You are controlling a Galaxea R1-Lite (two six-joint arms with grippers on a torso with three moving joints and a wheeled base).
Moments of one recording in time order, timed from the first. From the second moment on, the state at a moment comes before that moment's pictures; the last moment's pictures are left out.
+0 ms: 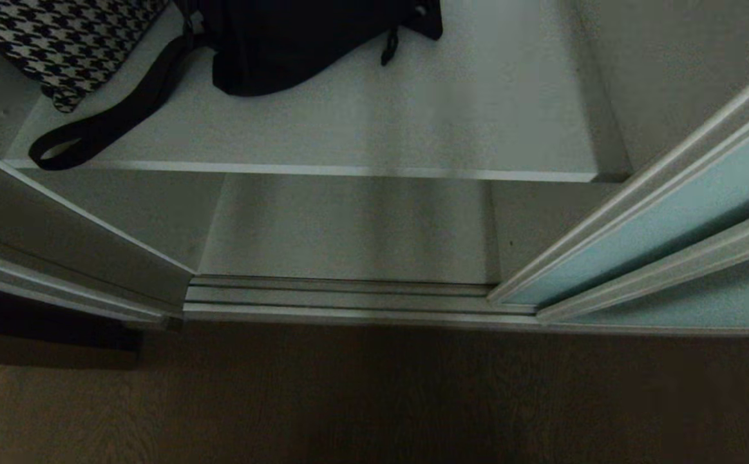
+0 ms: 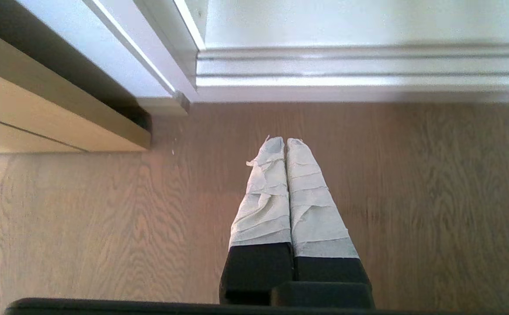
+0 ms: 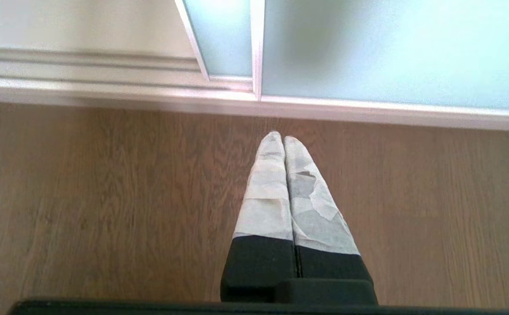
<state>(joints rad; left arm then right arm) 0.01 0.00 0.00 0.00 -0.01 0.08 0.00 0.00 0.00 0.00 -0.02 0.03</state>
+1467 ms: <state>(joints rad) 0.01 0.00 0.00 0.00 -0.01 0.08 0.00 0.00 0.00 0.00 -0.02 0.03</state>
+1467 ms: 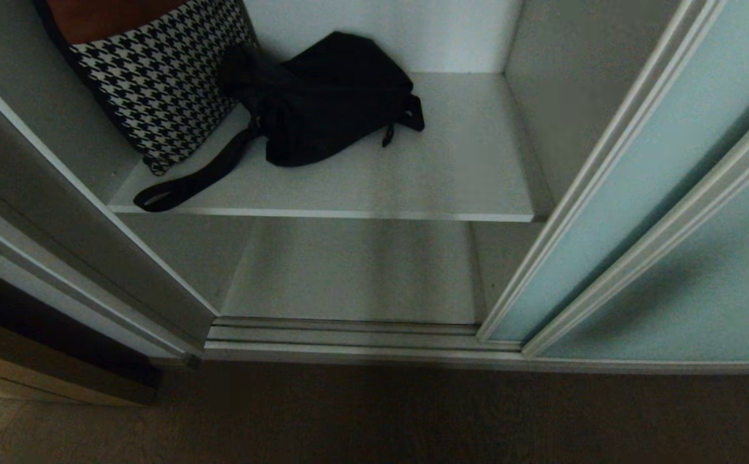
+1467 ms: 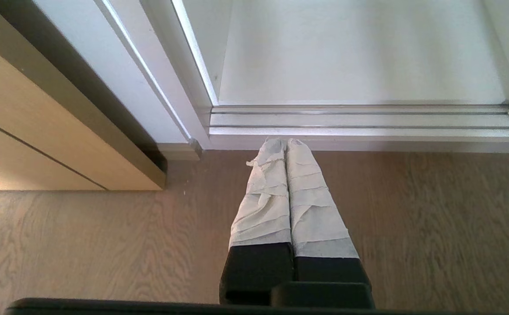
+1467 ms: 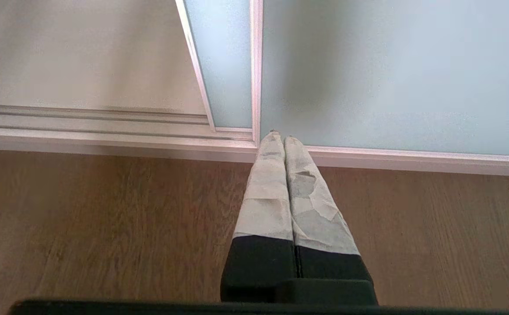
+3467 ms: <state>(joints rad) 0.01 0.00 0.00 -0.01 0.00 0.02 0.00 0.00 -0.26 0.17 -0.04 0.03</state>
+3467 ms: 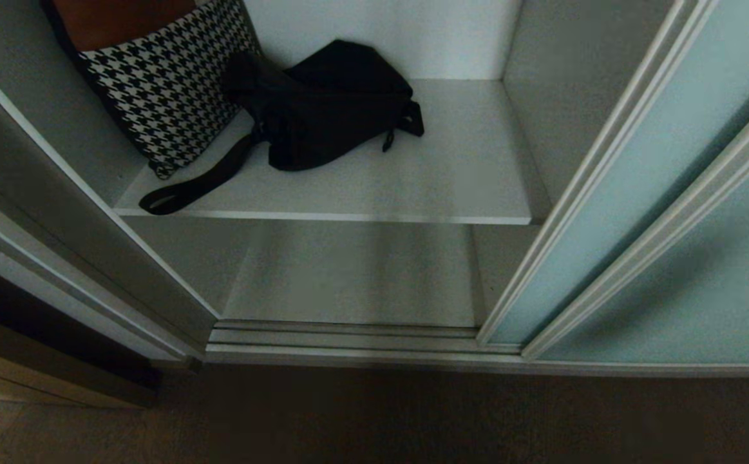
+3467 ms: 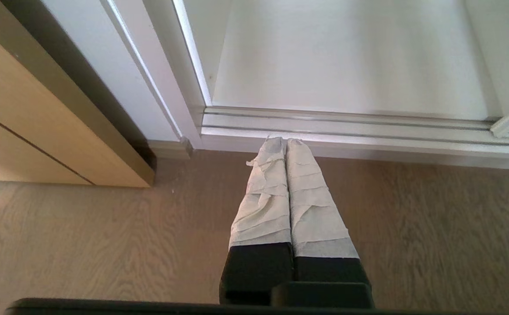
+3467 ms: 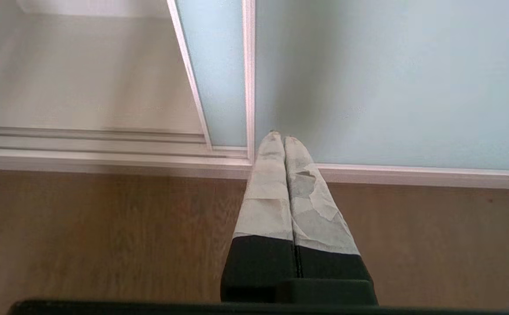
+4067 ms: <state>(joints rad) 0.01 0.00 0.00 -0.01 0.00 0.02 0.00 0.18 -0.90 0.63 0.18 0.03</state>
